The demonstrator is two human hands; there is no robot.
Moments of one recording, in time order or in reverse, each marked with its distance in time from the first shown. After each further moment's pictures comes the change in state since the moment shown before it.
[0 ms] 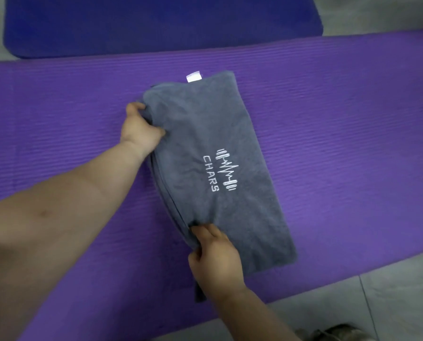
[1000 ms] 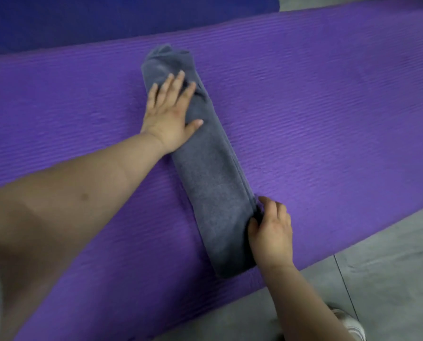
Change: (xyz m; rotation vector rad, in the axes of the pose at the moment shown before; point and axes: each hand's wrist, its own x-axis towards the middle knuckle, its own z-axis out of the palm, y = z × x) left_hand -0.023 0.055 0.089 0.763 -0.202 0.711; right_hand 0.008 0.112 -0.050 0.072 0.225 0.467
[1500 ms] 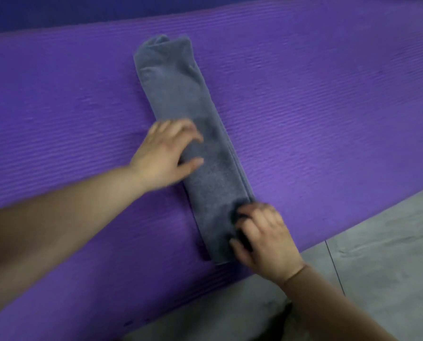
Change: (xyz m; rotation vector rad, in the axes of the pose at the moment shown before) left_hand -0.070 -0.001 0.016 -0.200 0.134 0.412; right_hand -0.010 0.039 -0.006 -0.204 0.028 -0.924
